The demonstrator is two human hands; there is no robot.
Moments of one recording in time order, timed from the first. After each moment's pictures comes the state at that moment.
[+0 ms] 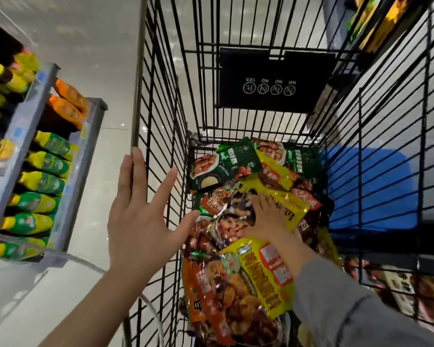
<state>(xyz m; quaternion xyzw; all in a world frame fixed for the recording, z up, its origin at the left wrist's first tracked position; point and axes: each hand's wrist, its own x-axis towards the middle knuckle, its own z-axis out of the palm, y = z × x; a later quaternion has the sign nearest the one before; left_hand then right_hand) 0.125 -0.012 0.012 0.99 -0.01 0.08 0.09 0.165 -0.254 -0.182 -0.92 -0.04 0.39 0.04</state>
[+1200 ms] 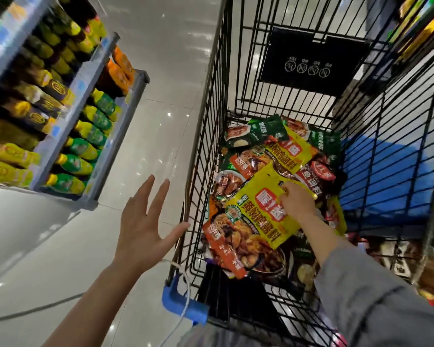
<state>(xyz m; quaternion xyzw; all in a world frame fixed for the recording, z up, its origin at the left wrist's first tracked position) -0.070 0.057 0.010 0.97 0.05 0.01 0.23 0.076 -0.258 -0.114 -0.94 0.07 0.27 0.19</state>
